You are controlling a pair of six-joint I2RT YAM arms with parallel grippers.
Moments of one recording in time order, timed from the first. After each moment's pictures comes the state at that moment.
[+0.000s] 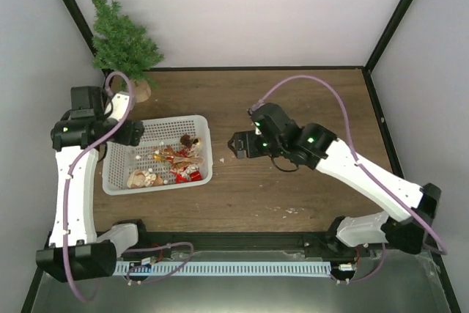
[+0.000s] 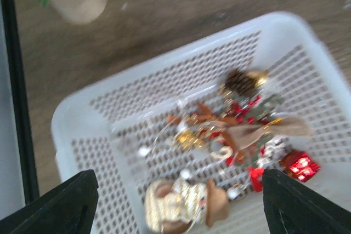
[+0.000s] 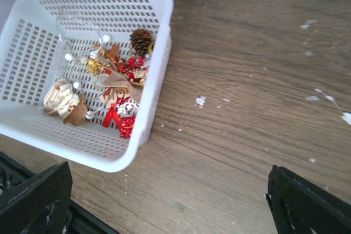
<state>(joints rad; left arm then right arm) 0.05 1.12 1.39 -1.18 0.19 0.33 0.92 1.26 1.33 -0.86 0.11 0.62</state>
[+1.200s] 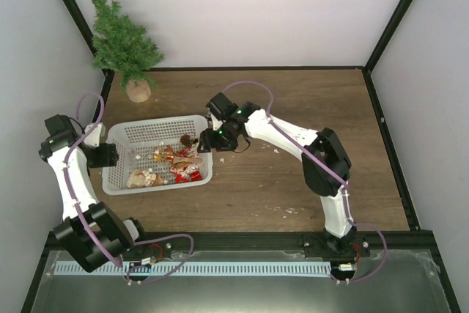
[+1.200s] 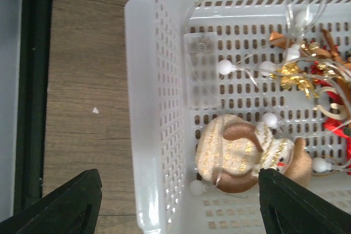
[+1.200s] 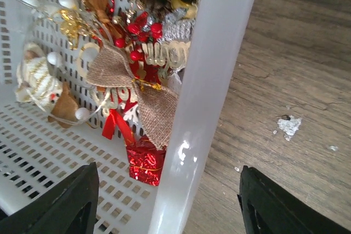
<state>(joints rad) 0.58 1.18 1.05 -1.08 0.21 0.45 0.83 1.99 1.69 -0.80 -0.33 0.57</state>
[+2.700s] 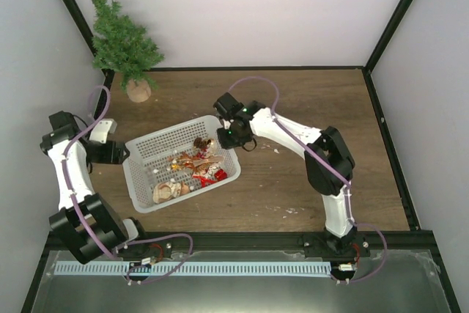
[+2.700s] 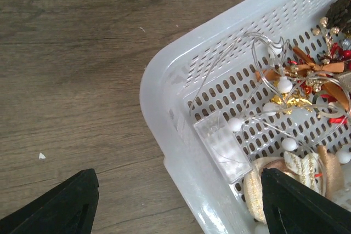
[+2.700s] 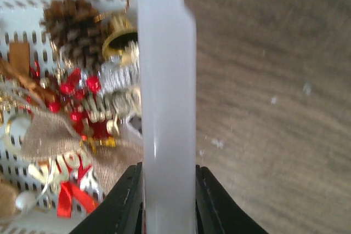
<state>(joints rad) 0.55 1.25 1.09 -1.14 0.41 0.60 0.79 1.96 1.61 -0.86 -0.07 0.45</state>
